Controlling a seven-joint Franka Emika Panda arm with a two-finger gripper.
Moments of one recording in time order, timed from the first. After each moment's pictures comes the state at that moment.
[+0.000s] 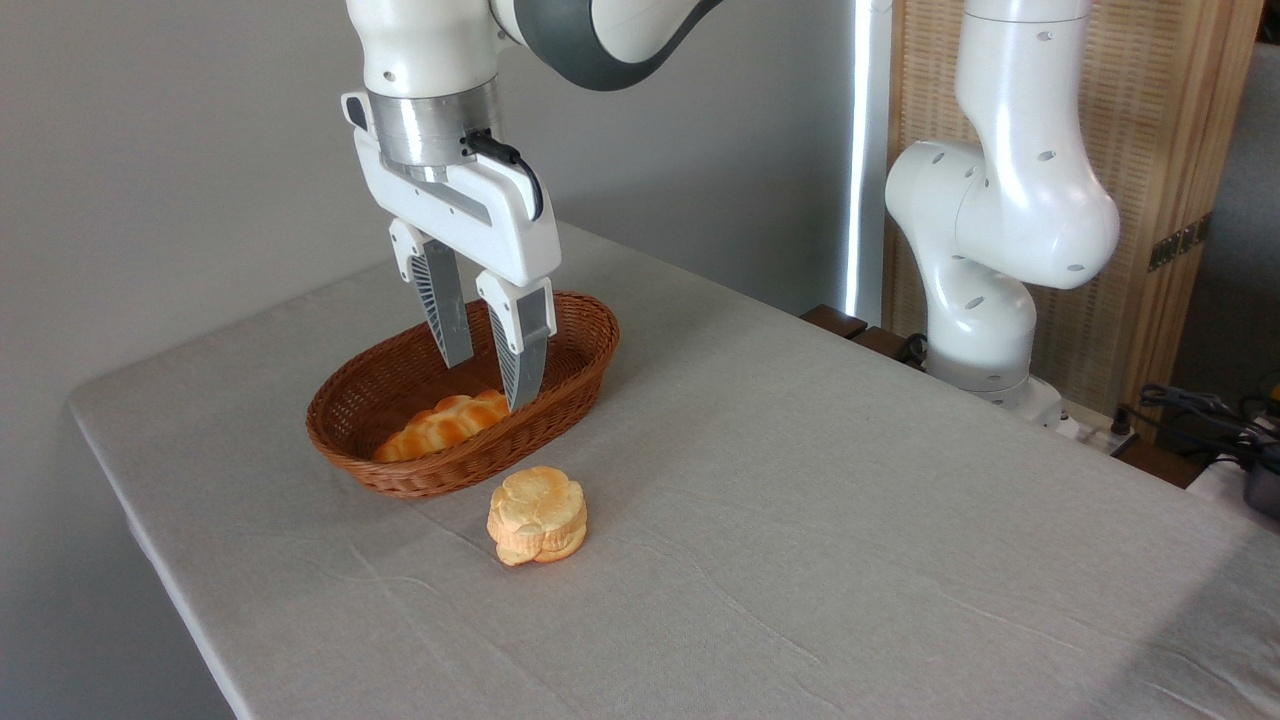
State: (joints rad) arm -0.13 -0.07 -0.04 -1.87 -0.09 1.84 0.56
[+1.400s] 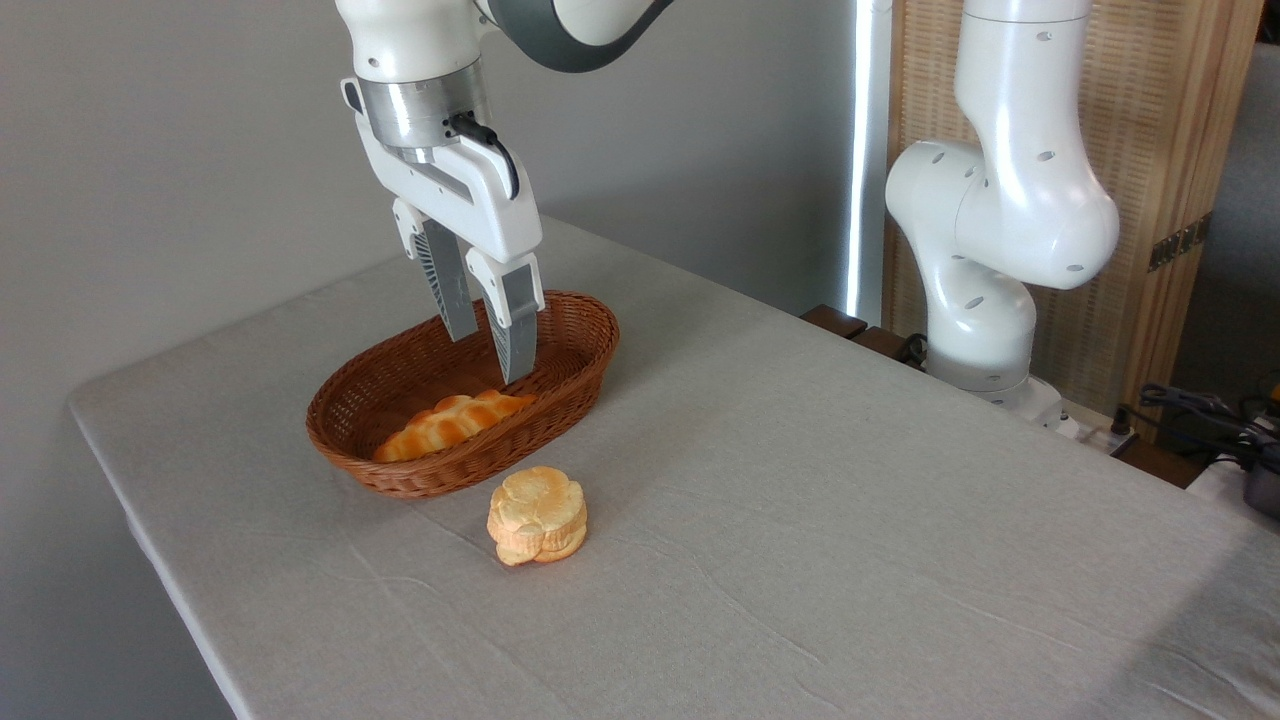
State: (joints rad) arm -0.14 -0.07 -0.11 -1.85 -0.09 1.78 0.56
